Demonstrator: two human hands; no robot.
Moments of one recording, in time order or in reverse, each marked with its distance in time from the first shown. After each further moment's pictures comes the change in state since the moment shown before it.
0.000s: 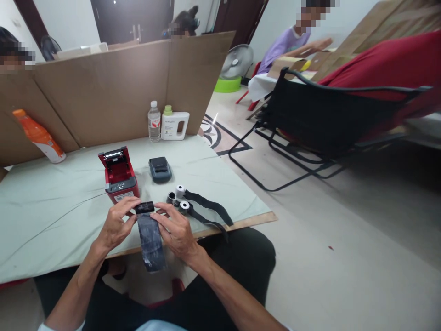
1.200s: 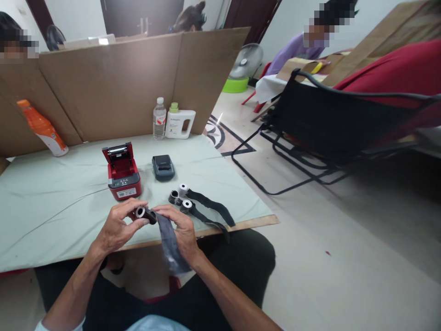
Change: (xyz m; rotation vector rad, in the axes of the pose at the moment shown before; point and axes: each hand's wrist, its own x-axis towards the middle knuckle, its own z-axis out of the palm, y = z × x) left_hand -0.004 0.033 -0.005 -0.144 0.020 -0.040; right_hand 0.001 -0.012 0.005 0.486 0.097 0.241
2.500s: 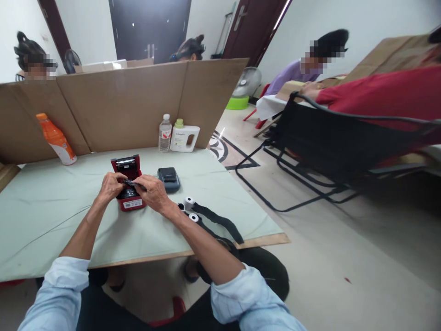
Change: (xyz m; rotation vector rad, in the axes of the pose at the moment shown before) left_hand 0.106 -0.120 -0.071 0.485 0.062 -0.386; right_hand 0.132 0.077 0.062 -0.543 -0.316 -0.212
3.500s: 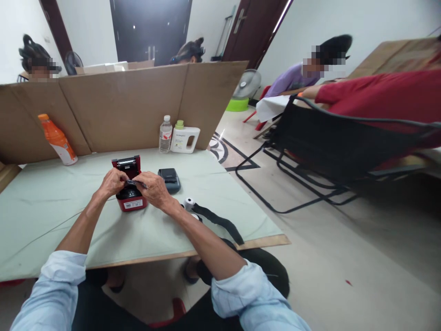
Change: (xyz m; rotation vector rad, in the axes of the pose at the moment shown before) left_hand 0.011 0.010 -0.015 0.151 -0.139 0.173; right_hand 0.011 0.001 -0.007 -0.023 -0.047 -0.016
